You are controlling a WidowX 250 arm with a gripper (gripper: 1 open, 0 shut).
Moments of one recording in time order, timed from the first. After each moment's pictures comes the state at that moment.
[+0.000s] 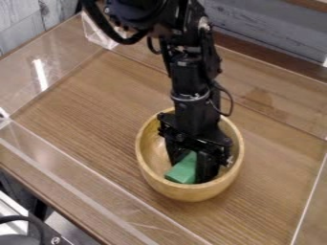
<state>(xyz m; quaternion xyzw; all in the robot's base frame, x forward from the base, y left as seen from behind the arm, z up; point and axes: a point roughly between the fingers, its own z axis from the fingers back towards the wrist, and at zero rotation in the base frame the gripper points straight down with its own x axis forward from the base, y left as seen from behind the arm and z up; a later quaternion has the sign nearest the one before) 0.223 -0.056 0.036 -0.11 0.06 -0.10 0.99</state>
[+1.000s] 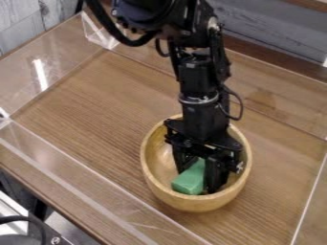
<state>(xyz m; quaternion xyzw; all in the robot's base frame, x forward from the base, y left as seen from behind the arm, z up) 0.216 -0.069 0.040 -0.13 0.09 -0.09 0.98</state>
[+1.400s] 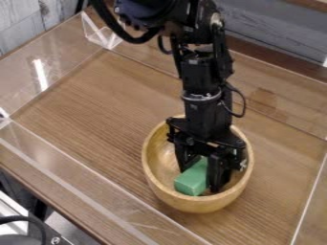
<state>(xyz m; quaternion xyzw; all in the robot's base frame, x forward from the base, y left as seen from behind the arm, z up) 0.217 -0.072 0.044 -0.14 0.09 -0.10 0.98</state>
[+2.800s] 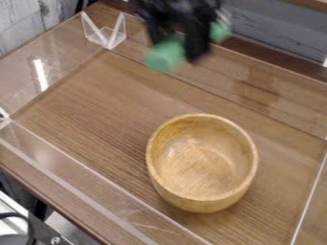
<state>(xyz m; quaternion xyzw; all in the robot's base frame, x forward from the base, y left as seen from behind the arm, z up) 0.244 0.014 0.181 -0.14 0.01 -0.02 0.99</state>
